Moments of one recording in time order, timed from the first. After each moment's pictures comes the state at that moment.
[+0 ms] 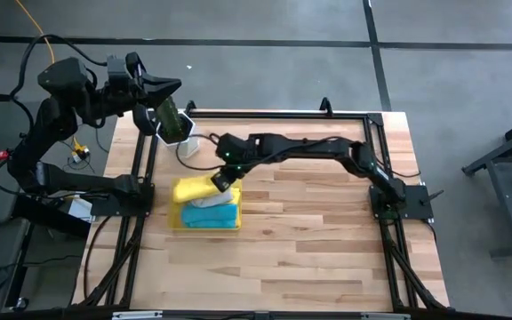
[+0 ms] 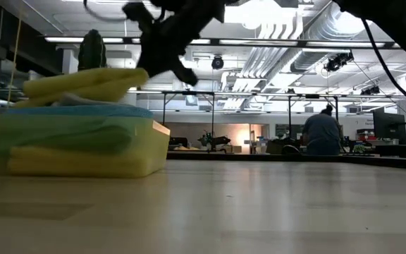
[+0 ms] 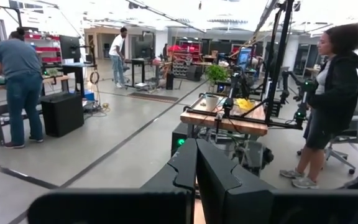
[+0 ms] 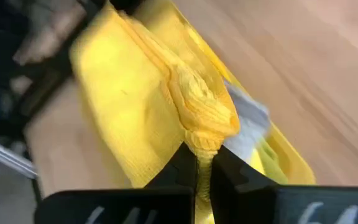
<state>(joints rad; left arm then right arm) 0.52 0.99 1.61 -0.56 0.07 -0.06 -0.10 2.25 2.13 -0.74 -0.17 0.64</state>
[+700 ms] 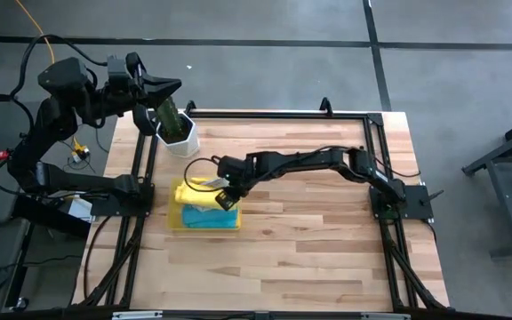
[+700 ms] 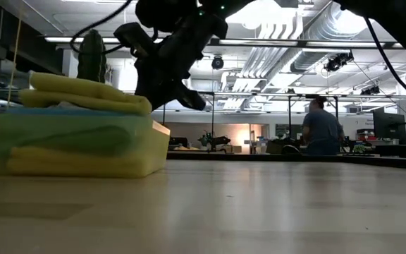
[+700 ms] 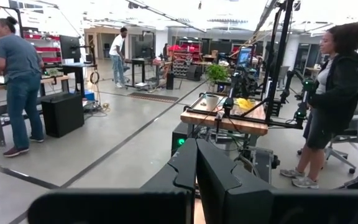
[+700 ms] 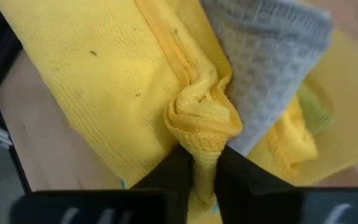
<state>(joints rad) 0.52 0.99 1.61 -0.56 0.08 -0.06 -0.03 2.28 1.98 -0.70 -0.21 0.72</state>
